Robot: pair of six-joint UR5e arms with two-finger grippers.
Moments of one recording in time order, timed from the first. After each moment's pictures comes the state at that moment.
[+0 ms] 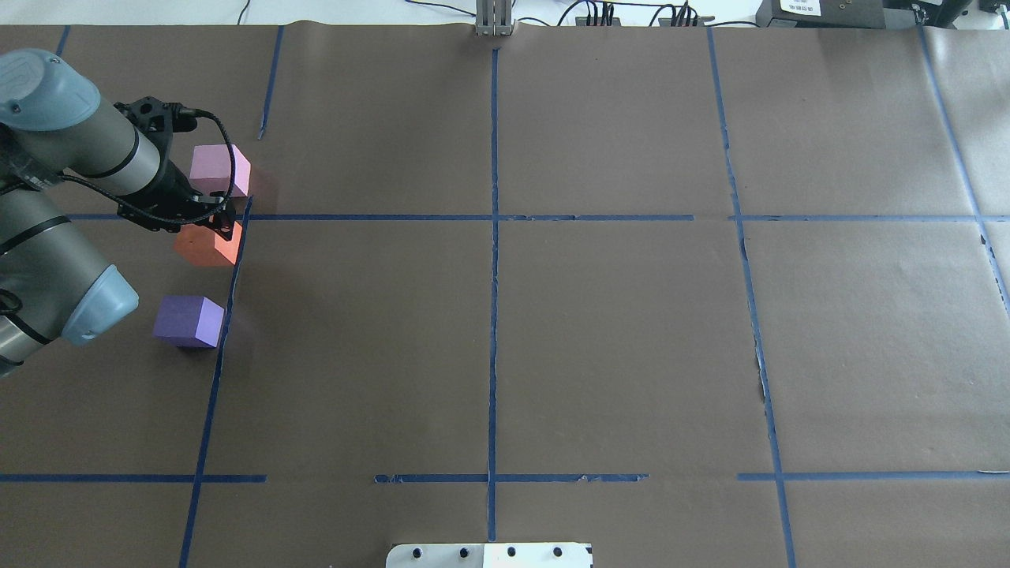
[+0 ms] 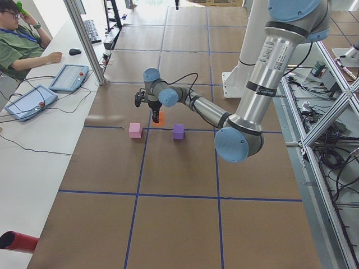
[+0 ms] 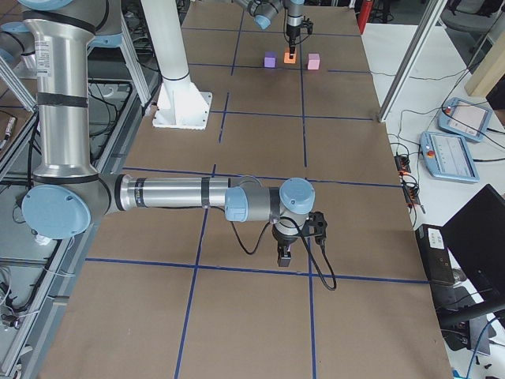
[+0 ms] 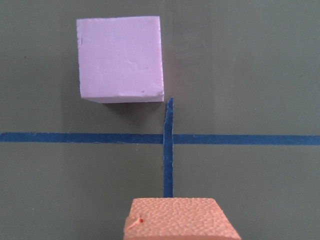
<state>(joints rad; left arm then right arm) -0.90 -1.88 -1.64 -1.81 -2.16 -0.90 1.48 -1.60 1.64 -1.56 2.36 0.06</state>
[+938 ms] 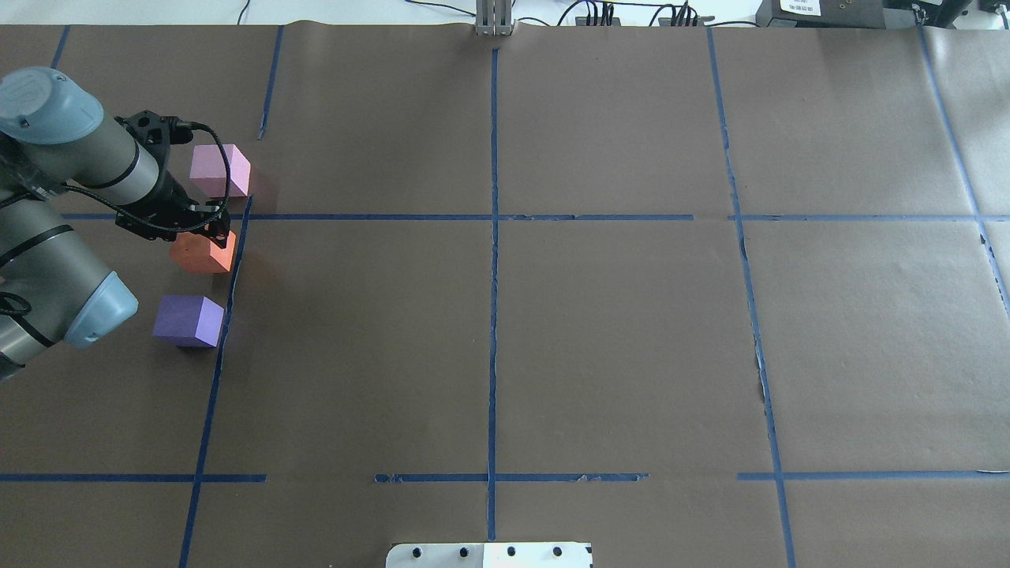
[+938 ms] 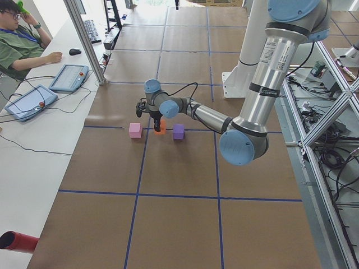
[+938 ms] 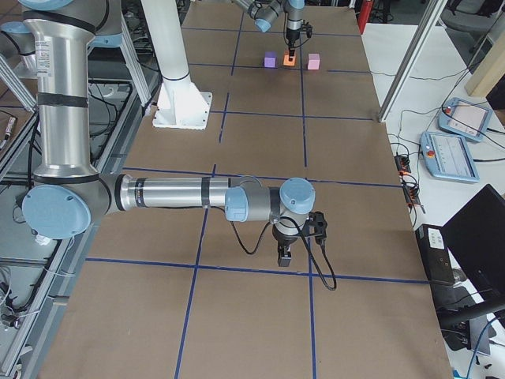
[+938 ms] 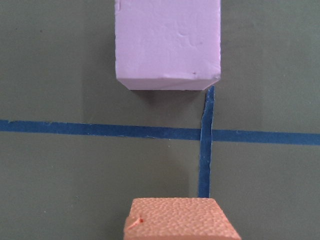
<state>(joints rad) -0.90 -1.88 -1.58 -1.84 -2.15 -0.90 1.48 -1.60 1.64 -1.56 2.36 0.06</state>
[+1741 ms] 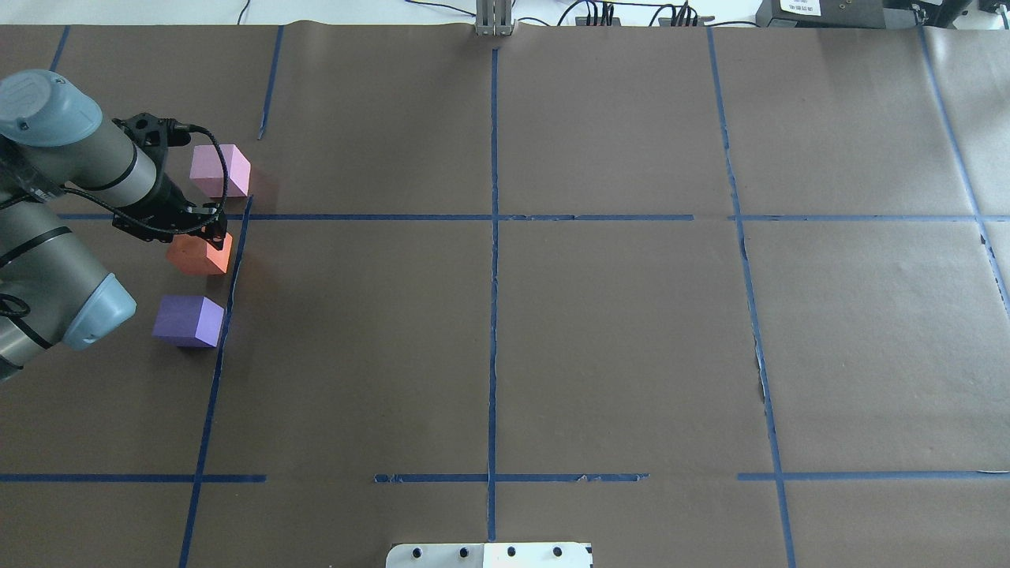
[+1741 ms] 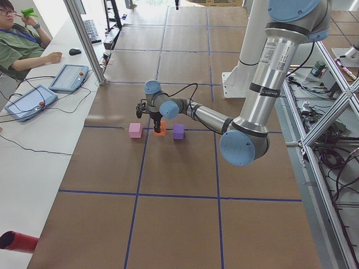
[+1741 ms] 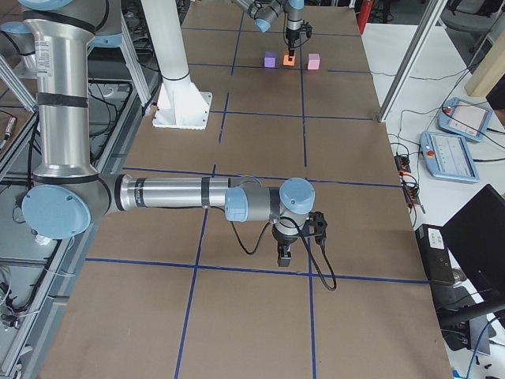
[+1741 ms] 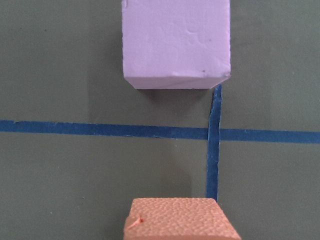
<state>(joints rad) -0.90 -1.87 -1.58 -1.84 -2.15 -0.90 1.48 -1.60 1.64 -1.56 2.36 0.06</state>
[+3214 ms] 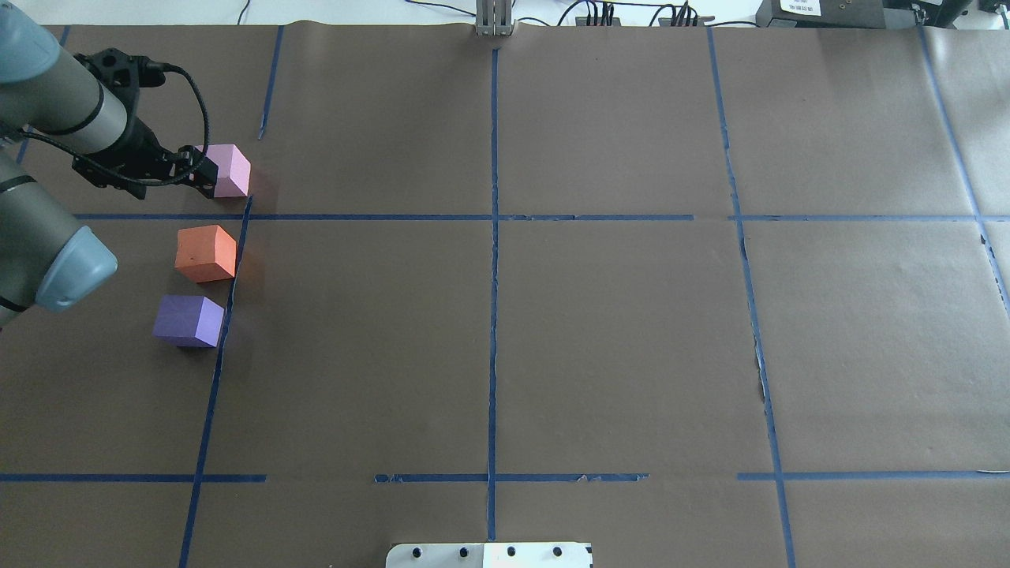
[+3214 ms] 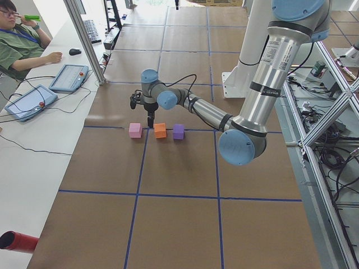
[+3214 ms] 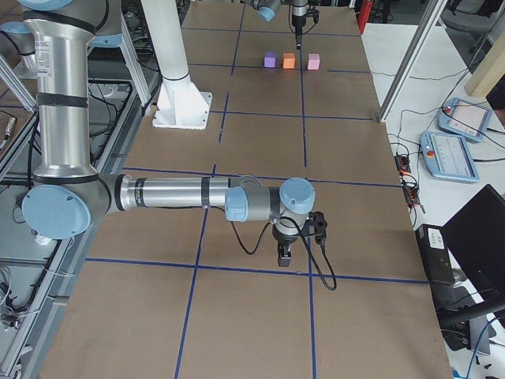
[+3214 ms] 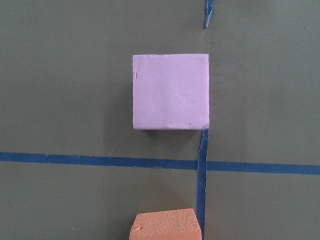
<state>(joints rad) -1.01 -1.93 -1.74 -1.61 -2.11 -0.78 1.48 -1.60 1.64 -1.56 2.36 0.06</state>
